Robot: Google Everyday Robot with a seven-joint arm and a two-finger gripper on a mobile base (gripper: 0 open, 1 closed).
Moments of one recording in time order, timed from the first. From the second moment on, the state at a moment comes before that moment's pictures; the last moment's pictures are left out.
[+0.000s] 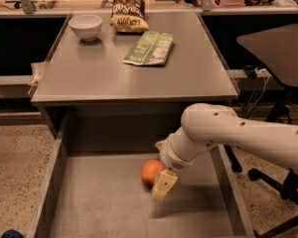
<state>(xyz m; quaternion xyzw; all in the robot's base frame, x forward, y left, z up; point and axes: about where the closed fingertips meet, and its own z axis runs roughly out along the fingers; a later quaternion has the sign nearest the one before) 0.459 -0.037 0.639 -0.63 0.74 0.16 0.17</state>
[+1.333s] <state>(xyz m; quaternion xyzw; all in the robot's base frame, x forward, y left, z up) 0.458 -0.023 0.686 -0.57 0.75 0.25 0.21</state>
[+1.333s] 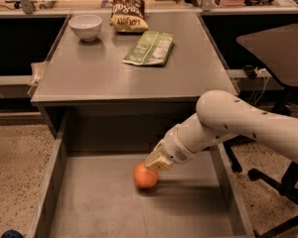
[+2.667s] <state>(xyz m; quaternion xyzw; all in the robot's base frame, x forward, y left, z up) 0.459 -0.029 0.691 -0.61 0.74 0.18 0.21</state>
